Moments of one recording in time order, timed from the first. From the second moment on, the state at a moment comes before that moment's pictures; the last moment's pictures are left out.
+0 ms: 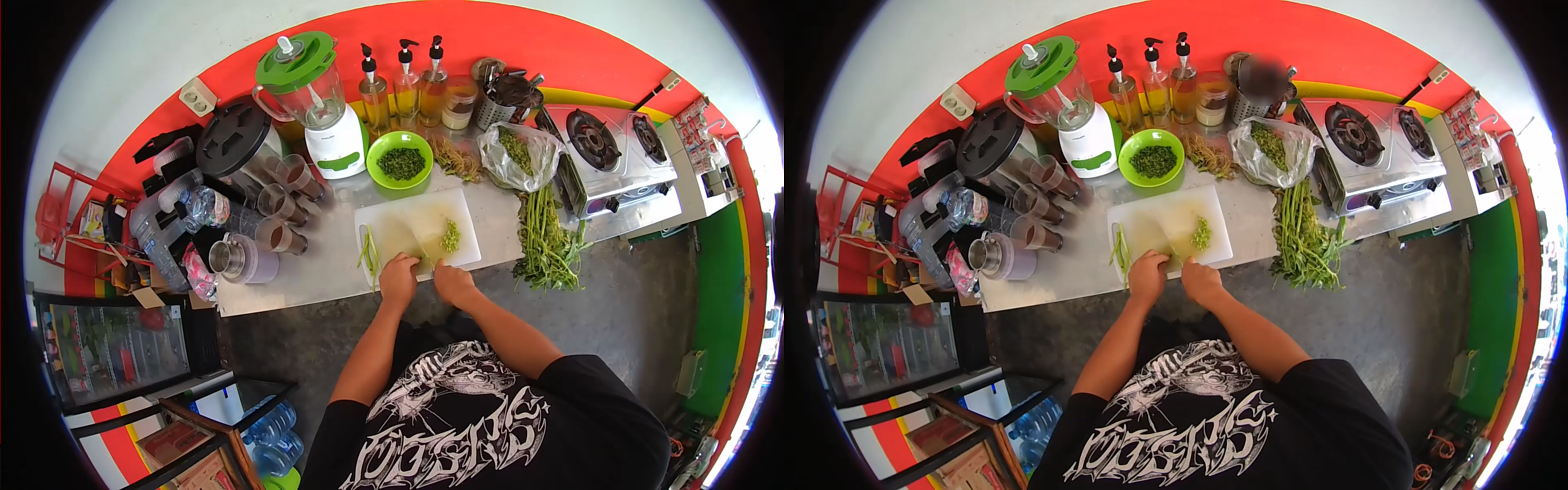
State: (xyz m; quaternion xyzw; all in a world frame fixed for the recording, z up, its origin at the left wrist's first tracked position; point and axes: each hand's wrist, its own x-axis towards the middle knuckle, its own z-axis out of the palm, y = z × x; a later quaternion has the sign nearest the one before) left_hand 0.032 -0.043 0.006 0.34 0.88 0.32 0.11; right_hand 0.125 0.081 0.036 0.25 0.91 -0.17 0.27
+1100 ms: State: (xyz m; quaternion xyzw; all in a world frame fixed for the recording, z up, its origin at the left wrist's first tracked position) left_hand 0.023 -0.040 0.012 0.31 0.88 0.31 0.19; right_hand 0.106 0.078 0.032 0.27 0.91 -0.22 0.23
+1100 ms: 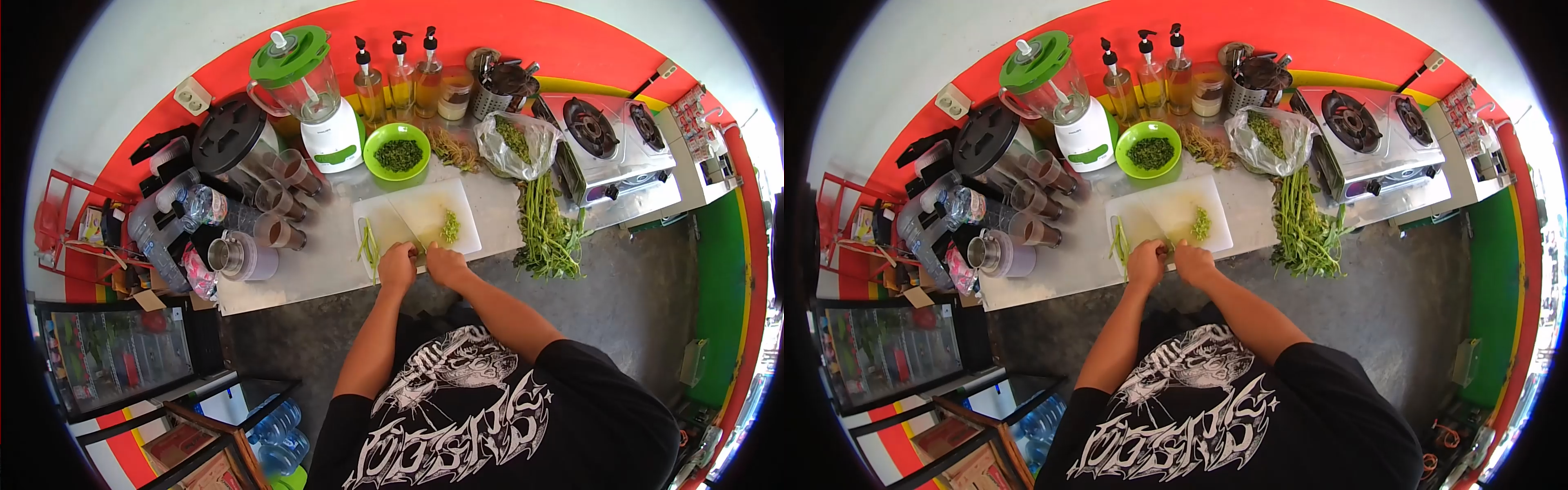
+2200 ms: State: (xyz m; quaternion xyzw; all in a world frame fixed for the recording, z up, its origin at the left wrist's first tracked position) left_hand 0.029 -0.046 0.005 0.30 0.86 0.37 0.15; right_hand 0.108 0.074 0.043 0.24 0.90 -0.20 0.30
